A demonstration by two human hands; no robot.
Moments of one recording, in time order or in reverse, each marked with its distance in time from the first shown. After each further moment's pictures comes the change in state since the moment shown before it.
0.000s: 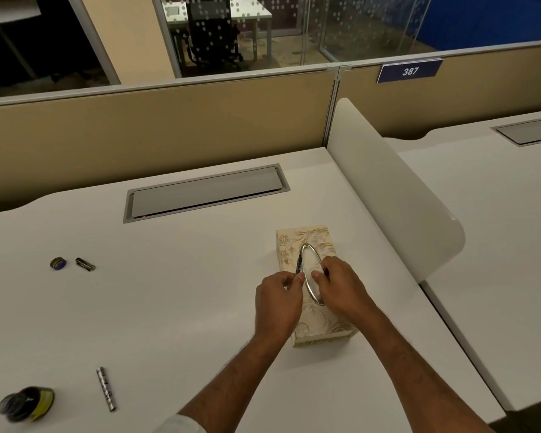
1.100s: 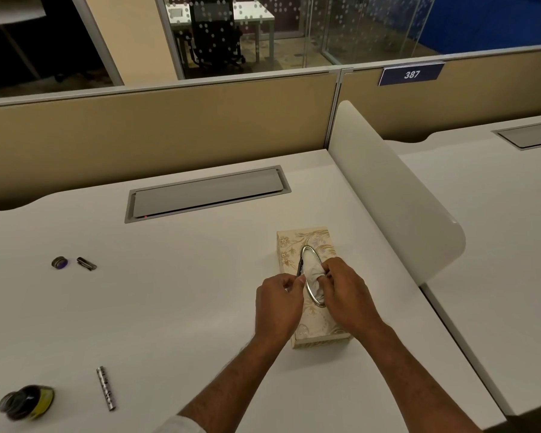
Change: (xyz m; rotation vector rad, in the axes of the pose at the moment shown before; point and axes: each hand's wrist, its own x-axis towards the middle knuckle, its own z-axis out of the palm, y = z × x) left_hand 0.000 0.001 0.000 -0.006 -0.010 0.006; right_hand -0.009 0.019 0.007 0.062 0.162 -0.142
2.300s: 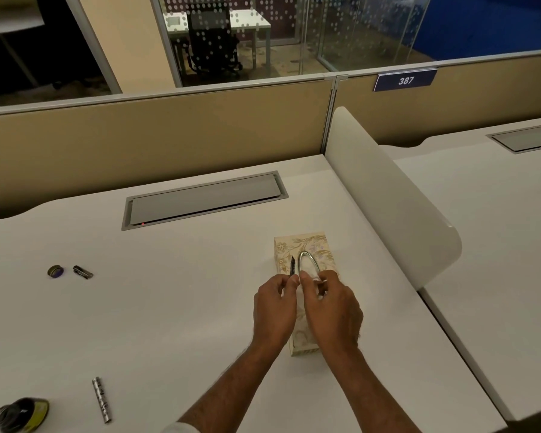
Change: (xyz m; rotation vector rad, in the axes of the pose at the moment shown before) left_hand 0.005 -0.010 0.003 -0.124 -0.022 0.006; right_hand -0.018 -0.034 0.030 -0.032 0.323 0.301
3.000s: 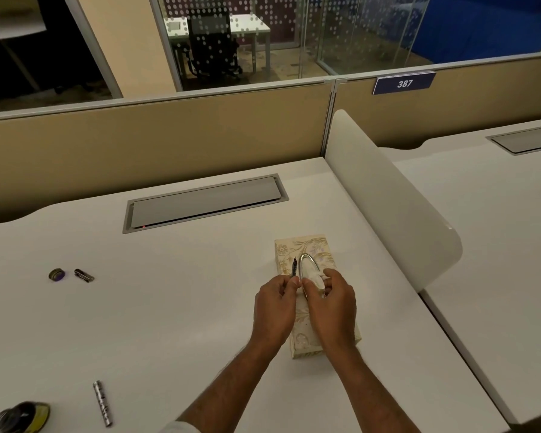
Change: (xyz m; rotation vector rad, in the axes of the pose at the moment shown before) left_hand 0.006 0.000 -0.003 0.005 -0.063 -0.008; right_hand 0.007 0.002 0.008 0.306 -0.020 0.085
